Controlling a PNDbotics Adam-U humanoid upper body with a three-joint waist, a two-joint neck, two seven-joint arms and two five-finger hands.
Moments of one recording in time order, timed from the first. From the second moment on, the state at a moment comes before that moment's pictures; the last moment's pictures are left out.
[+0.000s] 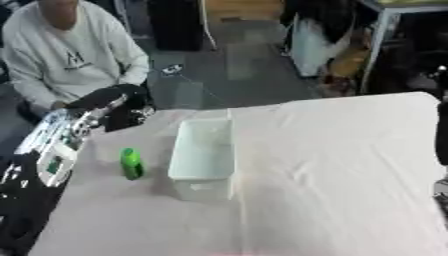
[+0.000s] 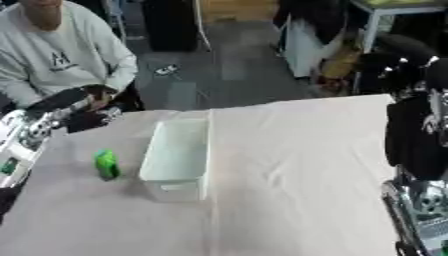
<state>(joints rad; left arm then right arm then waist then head) -0.58 0.53 -0.10 -1.25 -0.90 0.11 -0.53 -0.31 -0.33 0.15 -1.95 -0.08 -0.35 -0.13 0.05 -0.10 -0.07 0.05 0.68</state>
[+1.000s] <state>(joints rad) -0.63 0.53 -0.10 -1.02 -1.14 0.23 -0.88 -0.31 -0.33 0.15 -1.95 -0.08 -0.34 -0.12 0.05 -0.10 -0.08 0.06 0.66</state>
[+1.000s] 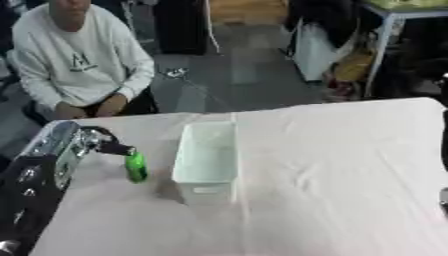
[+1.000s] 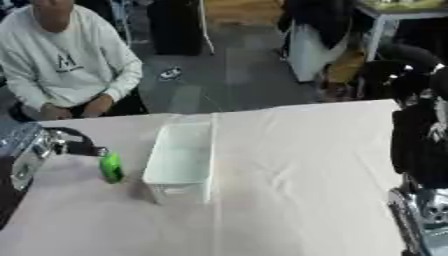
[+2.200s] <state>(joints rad) -0.68 0.51 -0.12 -0.96 -1.35 0.10 -0.87 -0.31 -0.33 0.15 -1.94 -0.09 -0.34 -0.11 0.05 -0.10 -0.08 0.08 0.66</state>
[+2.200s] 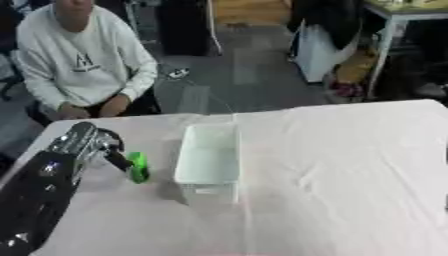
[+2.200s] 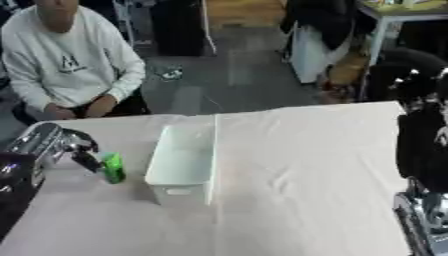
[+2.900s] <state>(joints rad) -0.70 0.46 -0.08 -0.81 -1.19 -0.02 -0.57 -0.31 -0.33 0.15 -1.94 -0.10 -0.34 -0.11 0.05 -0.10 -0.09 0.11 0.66</state>
